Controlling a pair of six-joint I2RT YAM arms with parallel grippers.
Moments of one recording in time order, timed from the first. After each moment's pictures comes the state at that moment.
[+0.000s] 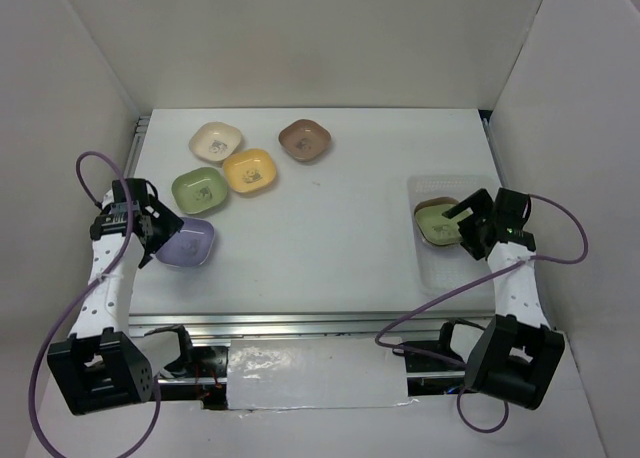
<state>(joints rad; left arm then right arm) 0.21 1.10 0.92 -0.85 -0.21 -0.70 -0.36 1.09 0.71 -0.46 -0.18 0.73</state>
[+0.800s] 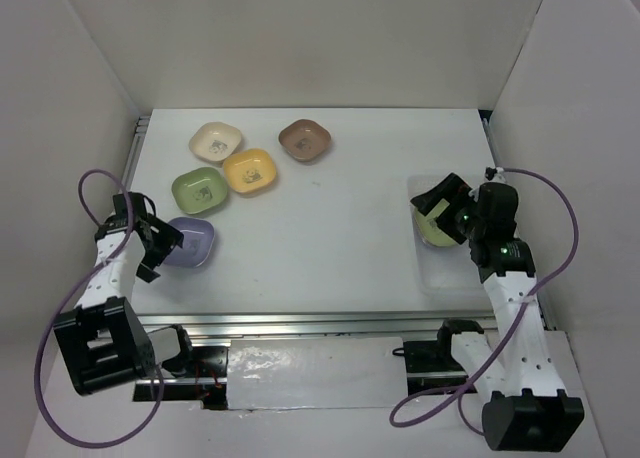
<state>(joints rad) 0.33 1.18 0.79 -0.77 -0.11 -0.74 -0.07 0.81 0.82 -0.53 -0.25 0.68</state>
